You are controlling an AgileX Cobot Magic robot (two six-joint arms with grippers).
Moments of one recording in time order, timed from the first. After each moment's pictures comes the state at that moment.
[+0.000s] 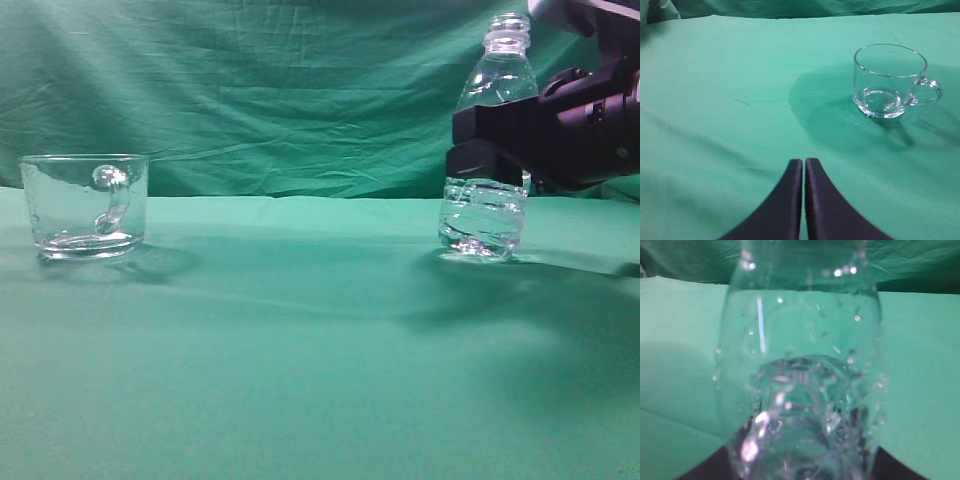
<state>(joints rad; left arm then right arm) 0.01 -0.02 0.02 -0.09 0.35 0.11 0.31 1.98 -0.56 -0.21 -1.12 0.16</state>
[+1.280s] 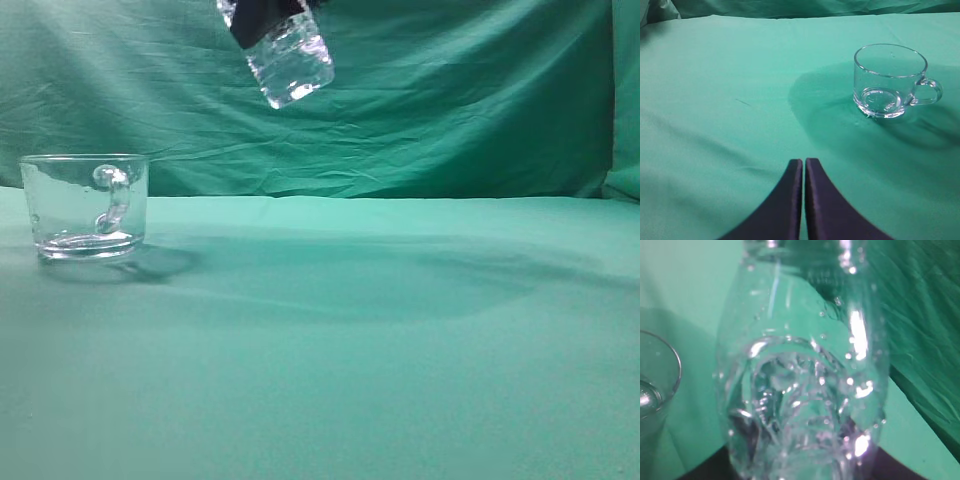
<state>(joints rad) 0.01 -0.02 0.02 -0.09 0.35 0.11 0.68 1.87 -1.36 -1.30 0.04 0.78</state>
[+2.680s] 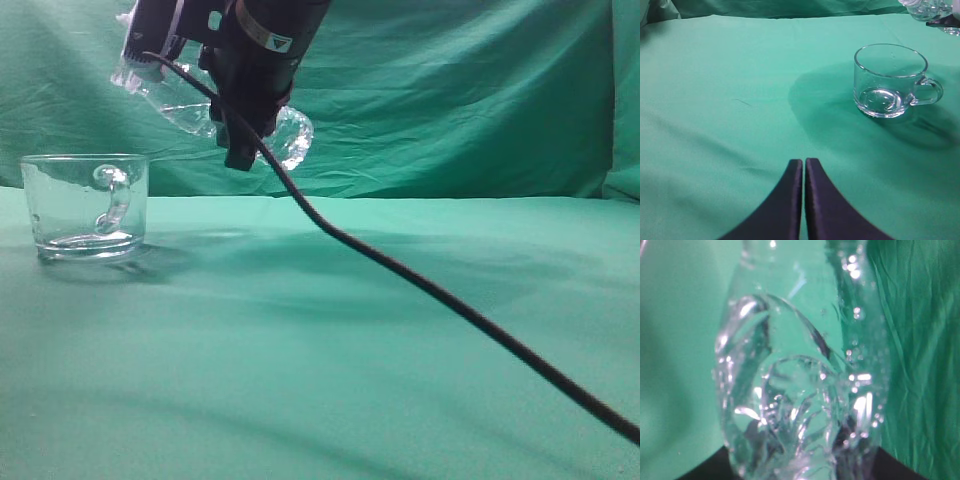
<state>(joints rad) 0.01 -0.02 0.02 -0.09 0.35 0.11 0.77 2.17 -1.58 -1.72 0.33 0.57</state>
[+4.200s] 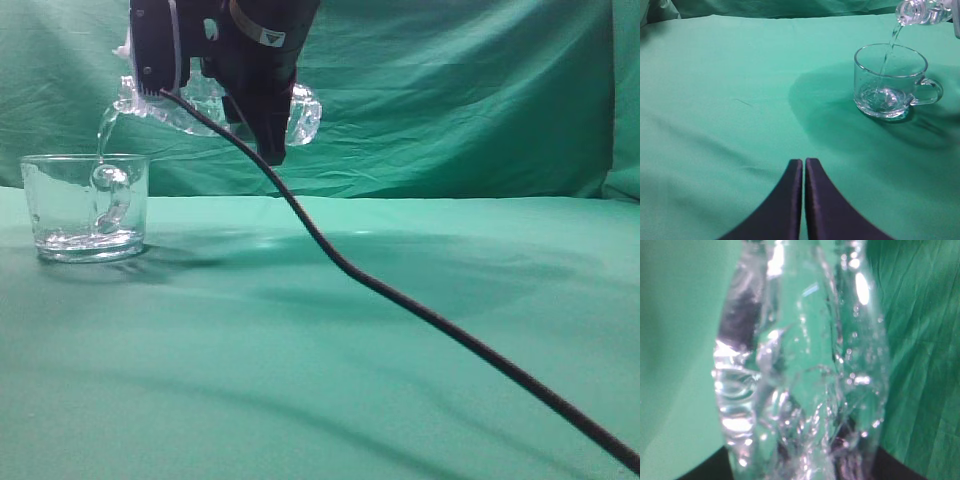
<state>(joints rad) 0.01 -0.02 0.02 -0.09 0.35 0.11 0.79 2.17 -1.59 -1.72 0.44 0.29</state>
